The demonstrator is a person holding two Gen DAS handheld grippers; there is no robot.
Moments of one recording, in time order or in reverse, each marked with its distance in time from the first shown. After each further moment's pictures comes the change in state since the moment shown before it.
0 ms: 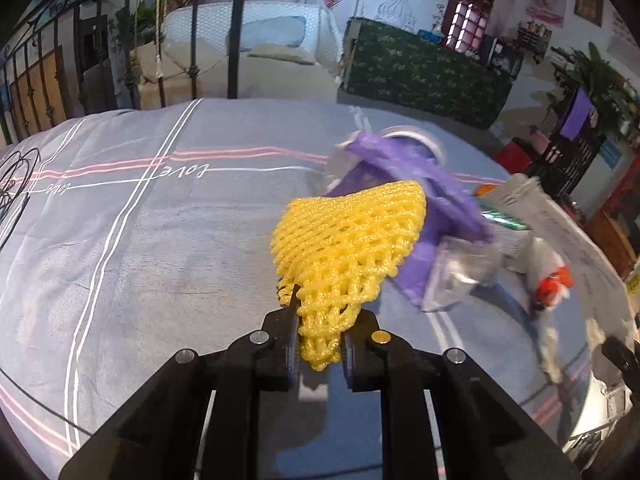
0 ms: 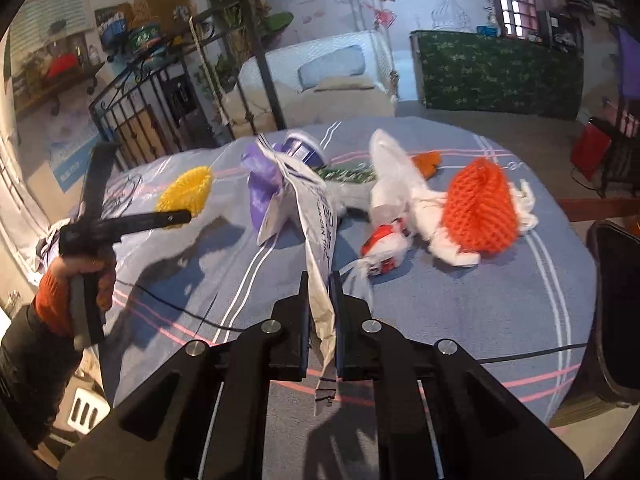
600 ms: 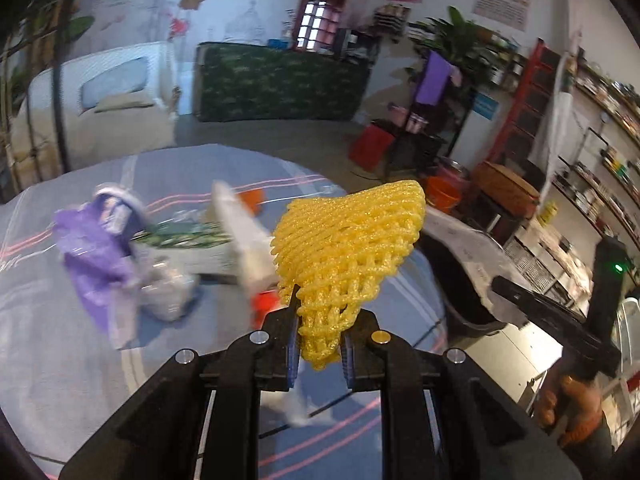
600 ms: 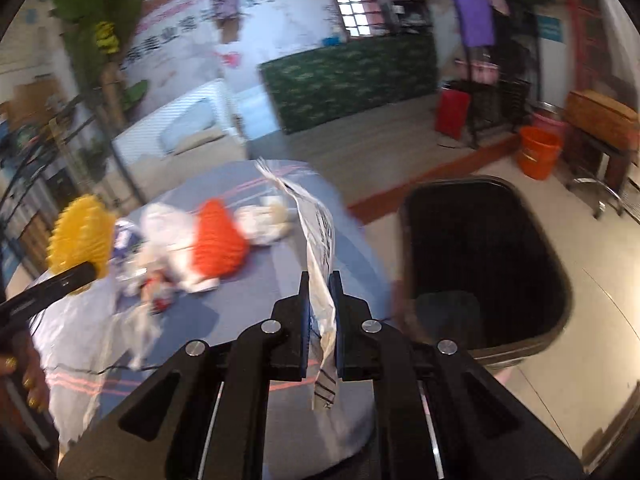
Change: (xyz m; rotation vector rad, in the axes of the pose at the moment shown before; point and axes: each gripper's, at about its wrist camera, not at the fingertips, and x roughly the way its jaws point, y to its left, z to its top) left arm 0.001 -0.229 -0.008 0.297 -0.057 -0.387; right arm -0.087 -0.176 -0.027 0.358 -0.126 -0.395
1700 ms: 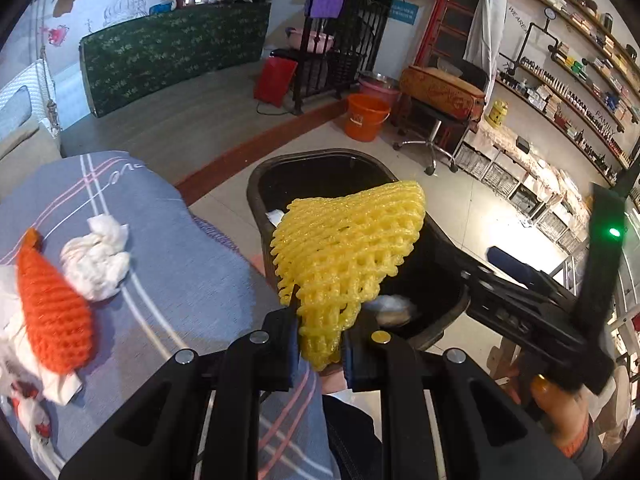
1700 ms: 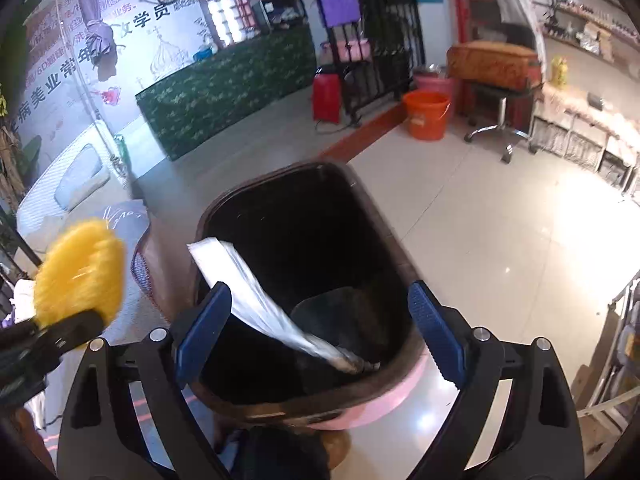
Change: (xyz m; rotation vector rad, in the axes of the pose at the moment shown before) left arm 0.155 -0.173 0.014 0.238 0.250 -0.156; right arm 0.034 -0.155 0.009 0.239 -0.034 -0.306
